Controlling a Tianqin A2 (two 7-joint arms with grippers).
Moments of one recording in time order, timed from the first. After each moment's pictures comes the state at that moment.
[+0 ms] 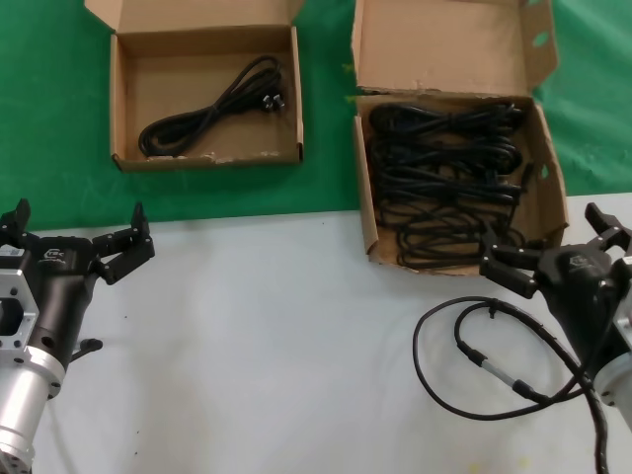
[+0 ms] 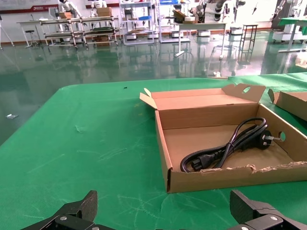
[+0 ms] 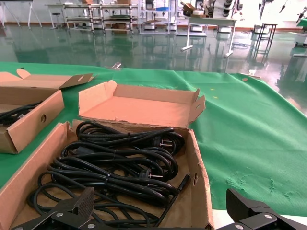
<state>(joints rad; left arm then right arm) 0.00 -0.30 1.60 -1.60 -1.80 0.00 0.00 0.02 0.30 -1.61 1.60 1.78 -0.01 -0.01</state>
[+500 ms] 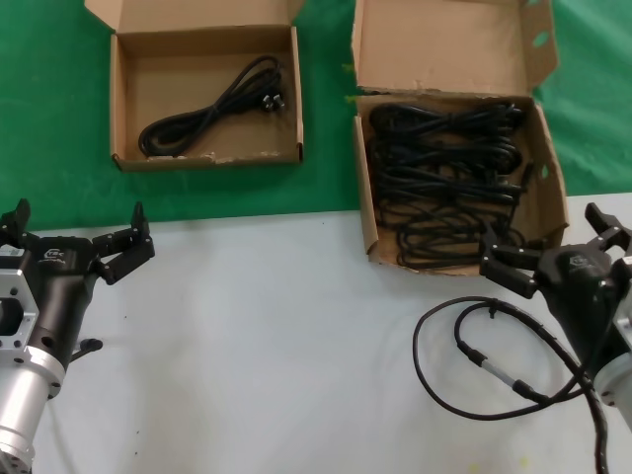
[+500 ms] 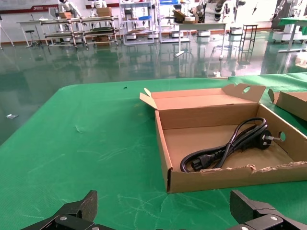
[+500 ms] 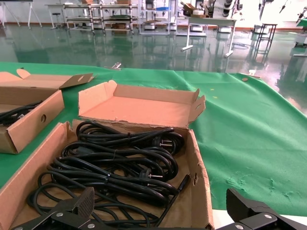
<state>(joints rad) 0.00 -0.30 1.60 -1.60 -1.80 0.00 0.00 0.02 0.30 -1.61 1.60 1.78 -0.01 -0.01</state>
